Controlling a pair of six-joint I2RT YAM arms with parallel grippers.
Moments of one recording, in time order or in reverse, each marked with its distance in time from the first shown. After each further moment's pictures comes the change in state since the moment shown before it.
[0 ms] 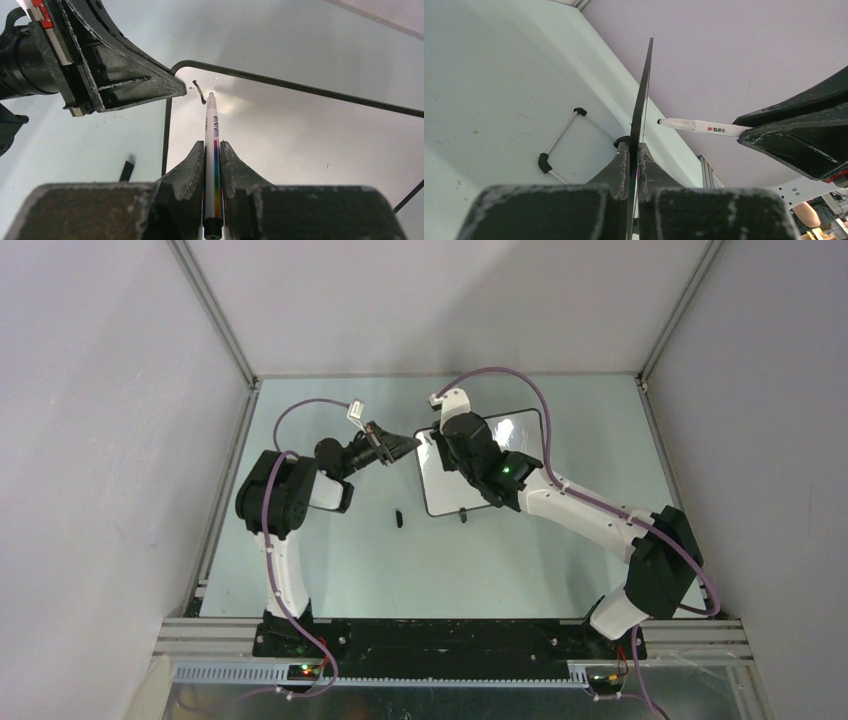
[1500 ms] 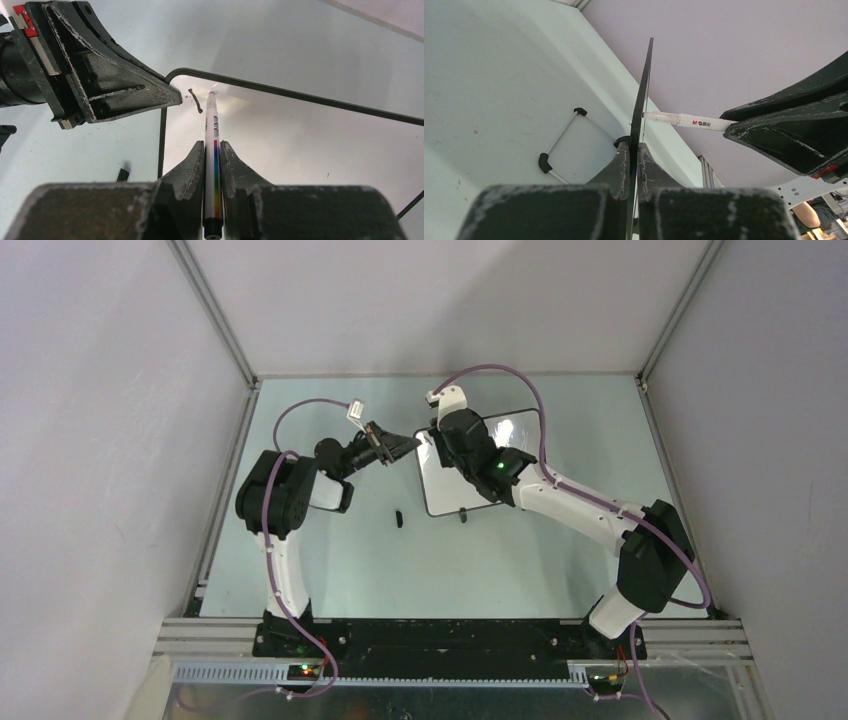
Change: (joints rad) left arm -0.002 0.000 0.000 0.000 -0.001 0.000; right arm -0.015 0.047 0.029 0.010 0.000 -0.010
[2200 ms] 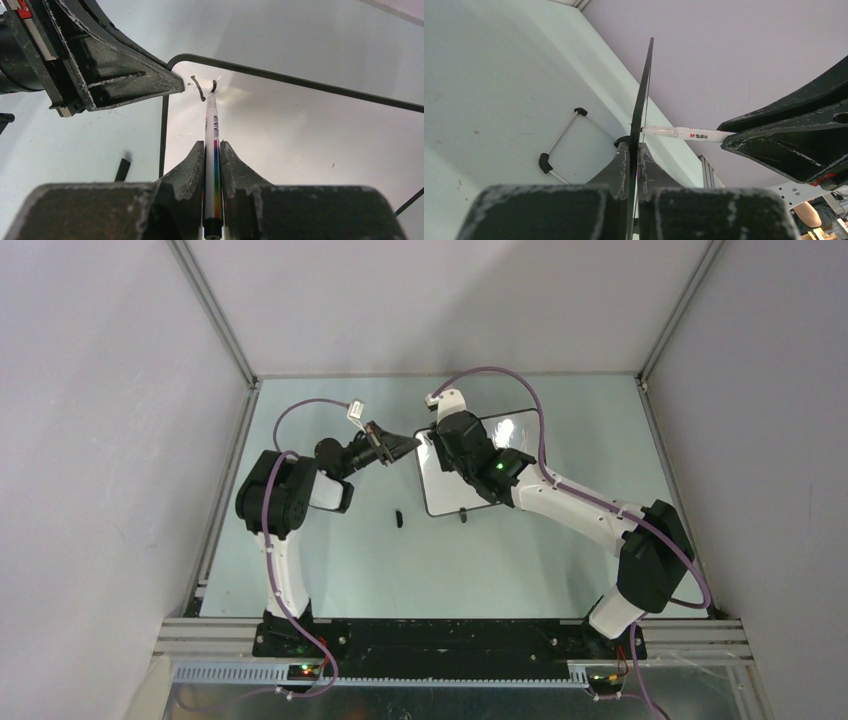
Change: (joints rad) left arm 0.000 0.000 0.000 0.000 0.000 0.002; right arm 0.007 0.000 0.003 -0.044 -0.002 0.018
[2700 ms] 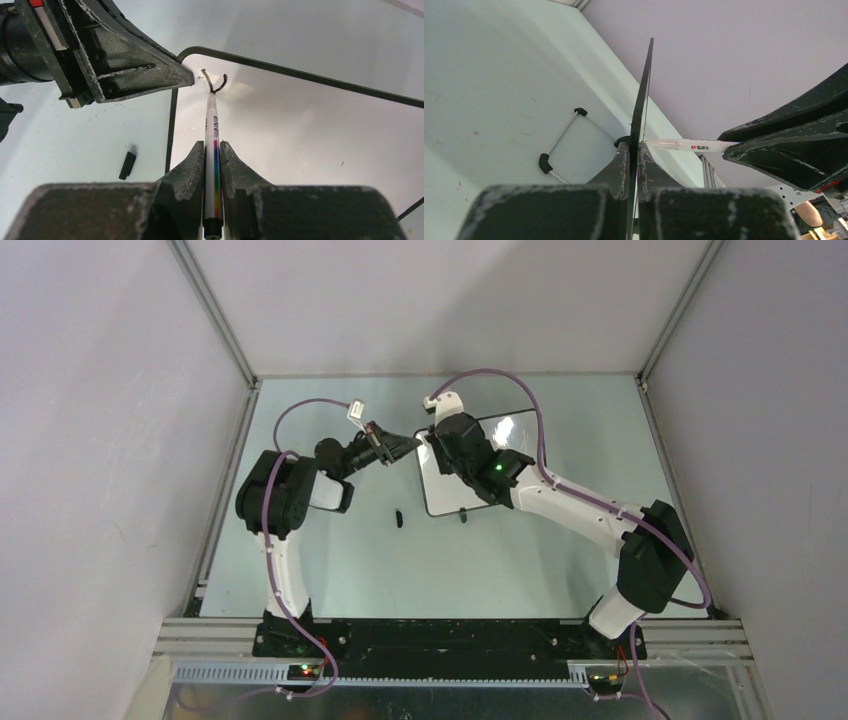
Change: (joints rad) left arm -0.002 0.000 0.000 0.001 0.000 0.005; right arm 0.014 0.000 0.000 -0.016 -0.018 0.010
